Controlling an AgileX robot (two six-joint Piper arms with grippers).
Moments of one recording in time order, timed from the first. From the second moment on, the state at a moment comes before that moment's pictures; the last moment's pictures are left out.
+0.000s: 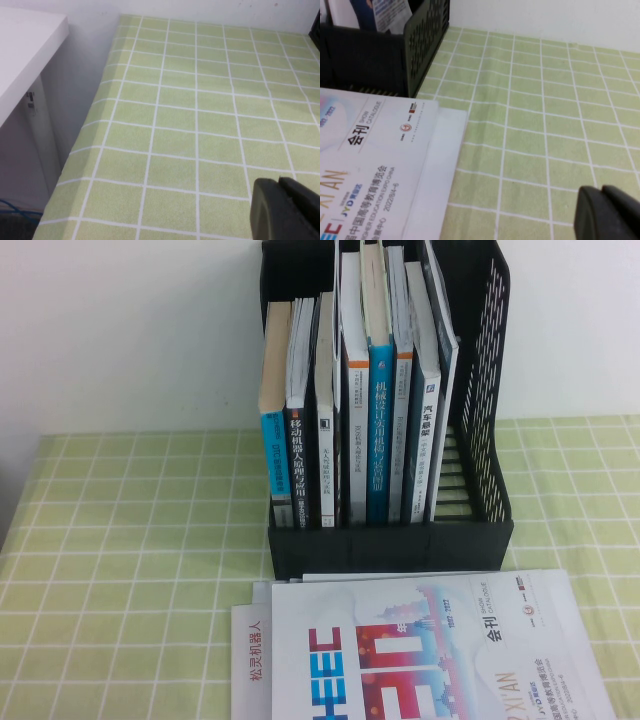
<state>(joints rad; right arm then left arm) -0.03 -0.01 0.03 0.20 0.42 -0.34 -0.03 0.05 0.02 0.10 0.37 -0.27</state>
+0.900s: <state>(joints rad) -0.03 -0.01 0.03 0.19 -0.73 0.08 -0.03 0.05 0.02 0.05 -0.96 -0.48</state>
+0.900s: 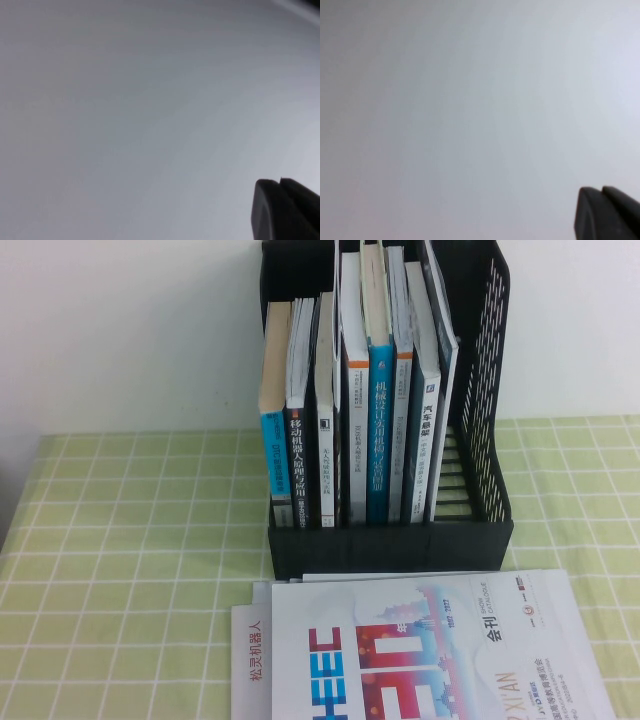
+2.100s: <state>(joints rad) -0.01 0.63 -1.03 -0.15 0.84 0.26 -0.31 0.83 -0.86 0.19 0.92 -0.47</state>
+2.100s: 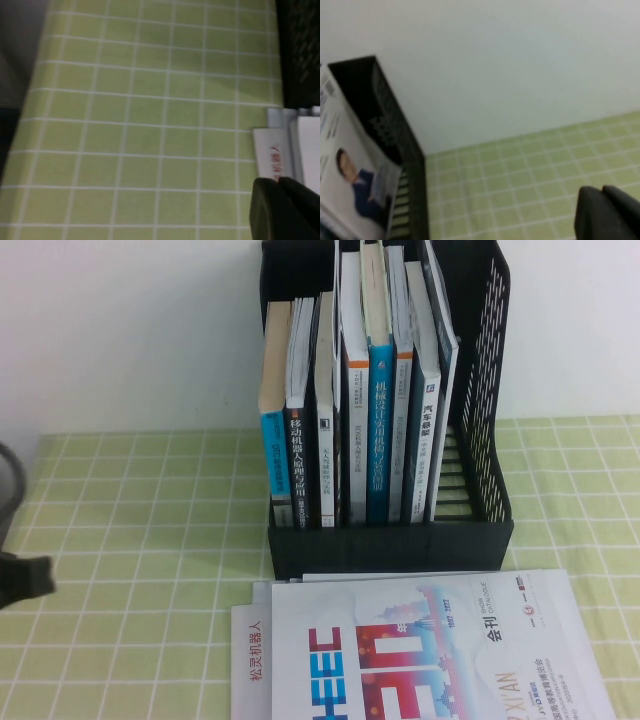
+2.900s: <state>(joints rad) 0.10 0.94 -0.65 1.13 0.58 -1.06 -0.57 1.40 -1.25 -0.99 0.46 0.95</state>
